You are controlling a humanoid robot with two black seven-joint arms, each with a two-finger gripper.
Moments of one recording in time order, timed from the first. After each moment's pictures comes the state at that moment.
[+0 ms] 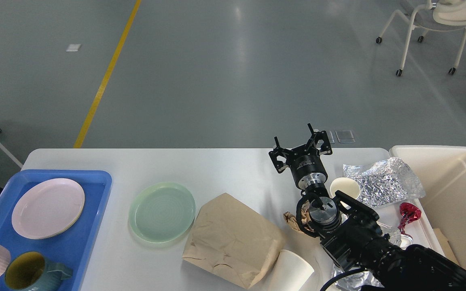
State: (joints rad) left arm -1.25 1.12 0.94 -0.98 1.22 -0.25 -0.45; right arm 0.69 0.15 0.73 0.35 0.31 0.41 0.41
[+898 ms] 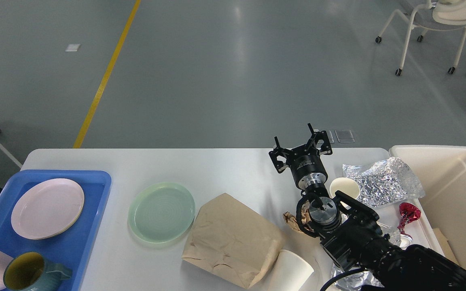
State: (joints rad) left arm -1.09 1.03 0.87 -0.78 1.13 -0.22 -0.62; right arm 0.69 0.15 0.73 0.35 0.31 0.41 0.41
